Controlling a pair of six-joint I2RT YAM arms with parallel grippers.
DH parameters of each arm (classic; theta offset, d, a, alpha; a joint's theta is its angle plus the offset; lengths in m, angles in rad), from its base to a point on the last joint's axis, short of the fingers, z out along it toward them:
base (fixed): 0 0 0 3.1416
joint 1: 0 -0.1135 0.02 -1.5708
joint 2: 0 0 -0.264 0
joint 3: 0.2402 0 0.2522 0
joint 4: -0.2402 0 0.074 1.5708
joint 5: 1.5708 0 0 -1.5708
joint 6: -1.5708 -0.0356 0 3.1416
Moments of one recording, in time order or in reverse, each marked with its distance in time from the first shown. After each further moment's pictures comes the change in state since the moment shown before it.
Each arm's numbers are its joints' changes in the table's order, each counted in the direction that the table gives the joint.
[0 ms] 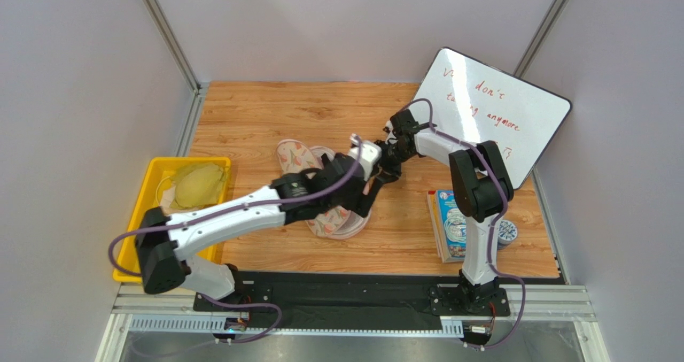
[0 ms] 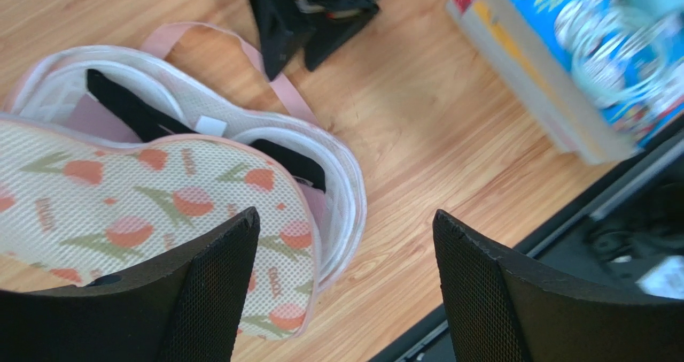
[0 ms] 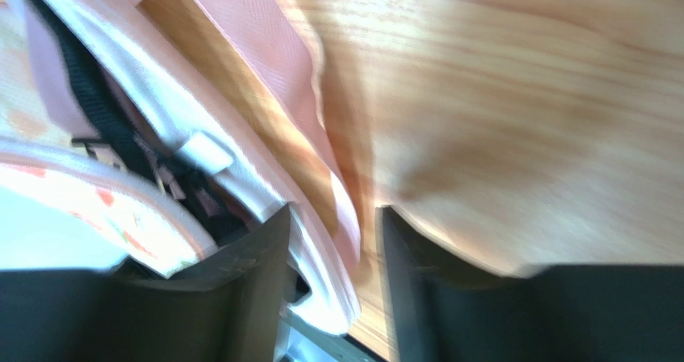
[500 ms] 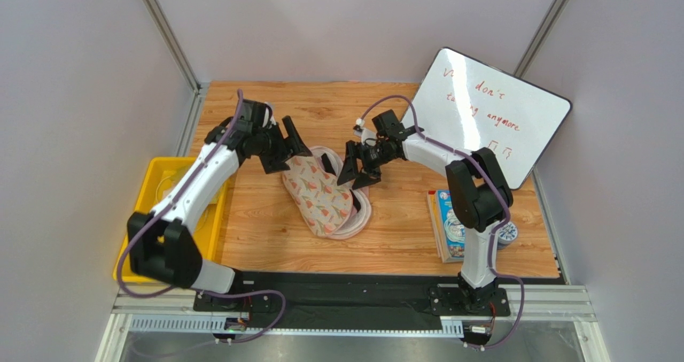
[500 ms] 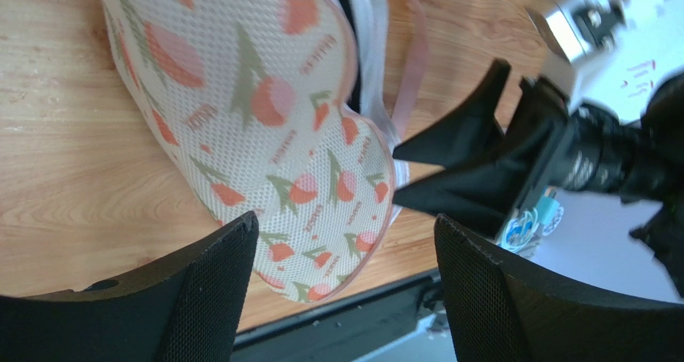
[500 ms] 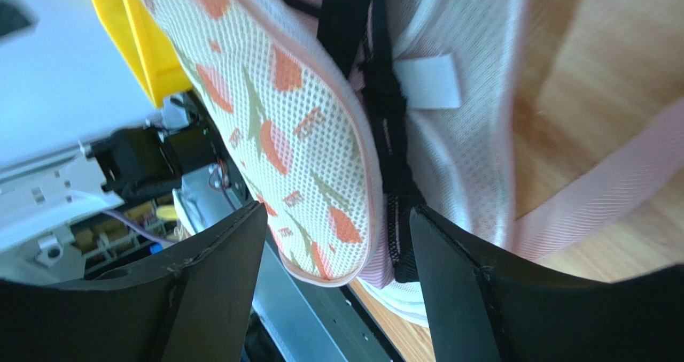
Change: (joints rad) left arm -0.837 0.061 -0.008 -0.187 0.639 0.388; right arm -0.109 0.085 -0.008 0.088 -0.245 0.152
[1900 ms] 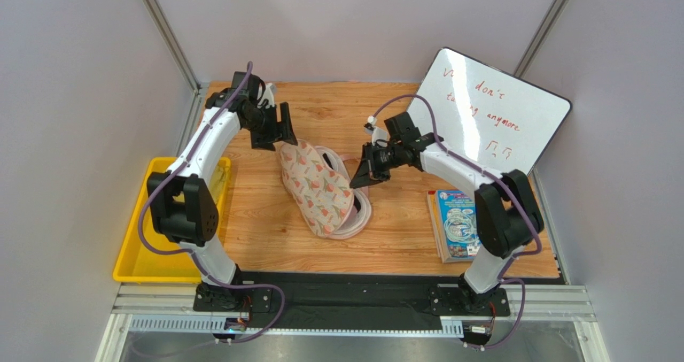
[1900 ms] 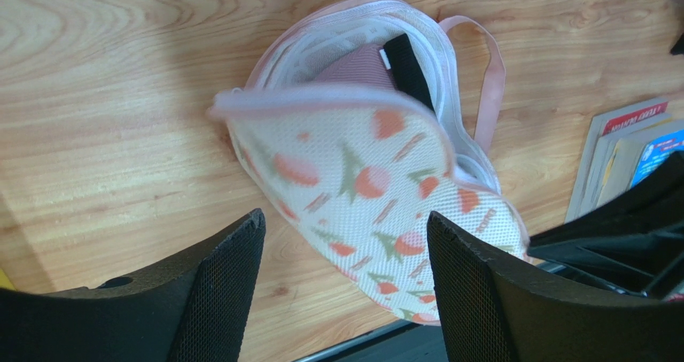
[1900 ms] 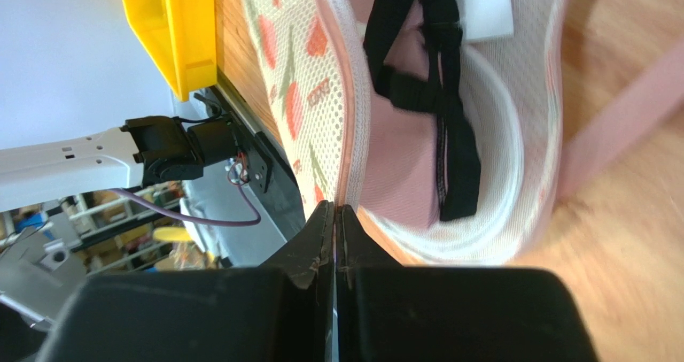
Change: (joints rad) left arm -0.137 -0.365 0.385 -0.244 0.042 -0.427; right arm -0.020 0.211 -0.151 0.043 0.020 -0.066
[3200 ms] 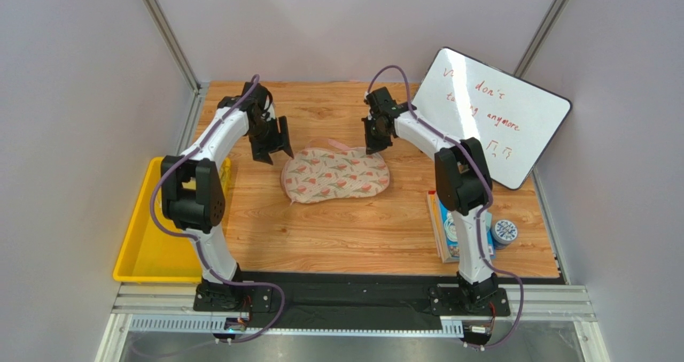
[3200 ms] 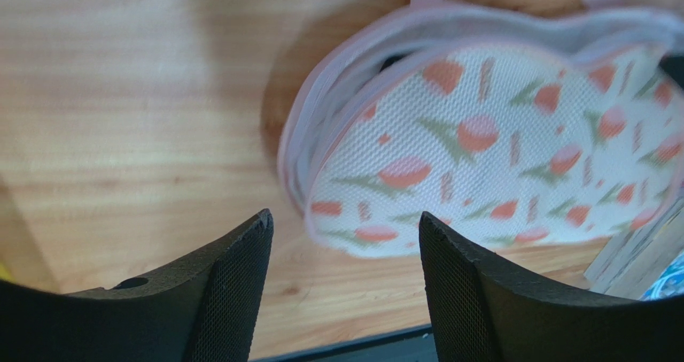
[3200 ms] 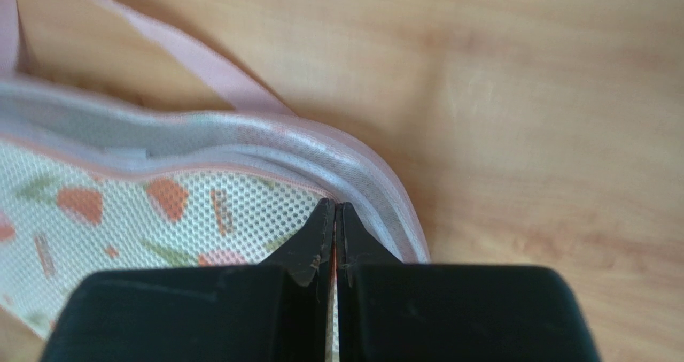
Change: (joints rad) left arm 0.000 -0.128 -0.020 -0.010 -0.114 0.096; right arm 0.040 -0.396 0.496 -0.218 0.672 0.185
